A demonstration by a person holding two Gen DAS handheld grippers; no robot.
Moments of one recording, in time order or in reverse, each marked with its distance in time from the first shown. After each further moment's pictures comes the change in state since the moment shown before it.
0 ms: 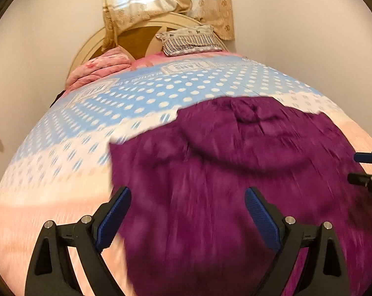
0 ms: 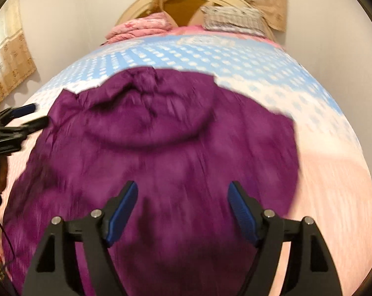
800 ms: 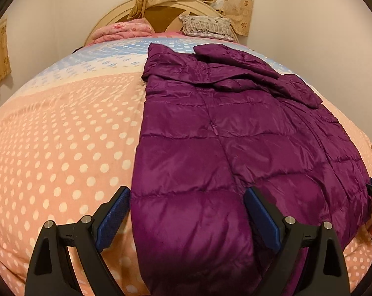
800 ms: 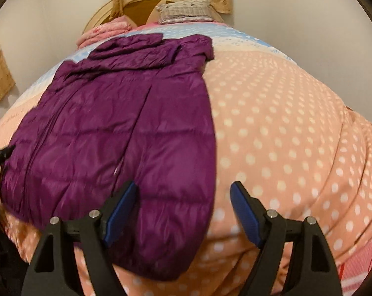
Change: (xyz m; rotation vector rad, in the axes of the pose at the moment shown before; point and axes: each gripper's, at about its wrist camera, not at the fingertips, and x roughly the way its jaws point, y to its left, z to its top) left arm -0.104 -0.011 -0.198 -0.191 0.056 -0.045; right arm -0.109 0.022 -0.201 0.150 -0.029 -0.146
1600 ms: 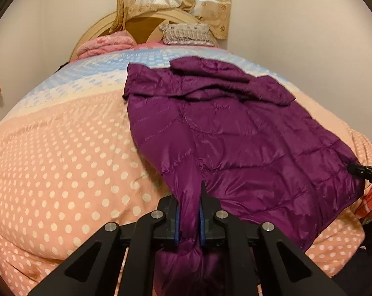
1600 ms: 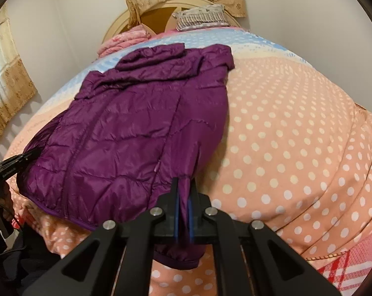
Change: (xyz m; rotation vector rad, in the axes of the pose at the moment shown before) left arm -0.050 -0.019 0.000 0.087 -0.046 -0.072; right arm -0.030 0.008 0.000 0.039 -0.063 0.169
